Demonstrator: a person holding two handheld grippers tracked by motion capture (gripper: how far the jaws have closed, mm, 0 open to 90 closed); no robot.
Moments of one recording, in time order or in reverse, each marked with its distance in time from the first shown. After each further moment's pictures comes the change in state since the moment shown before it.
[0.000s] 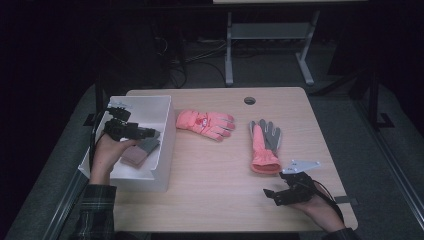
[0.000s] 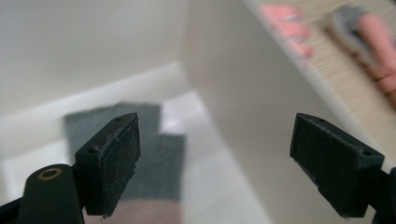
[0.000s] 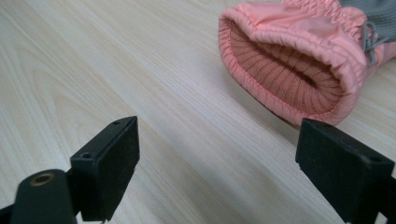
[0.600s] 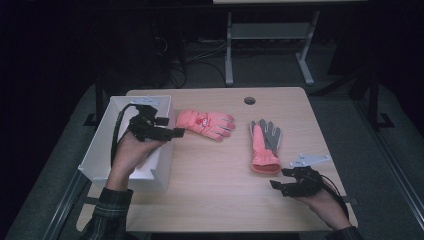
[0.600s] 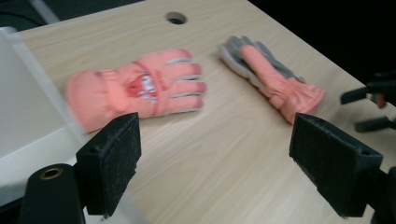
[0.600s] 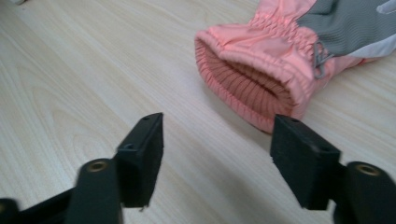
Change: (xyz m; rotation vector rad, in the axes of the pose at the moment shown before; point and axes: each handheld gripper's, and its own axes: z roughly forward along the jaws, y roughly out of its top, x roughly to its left) left arm -0.094 0.028 0.003 -0.077 -0.197 0.147; right arm -0.015 0.010 -0.017 -0.016 -0.008 0.028
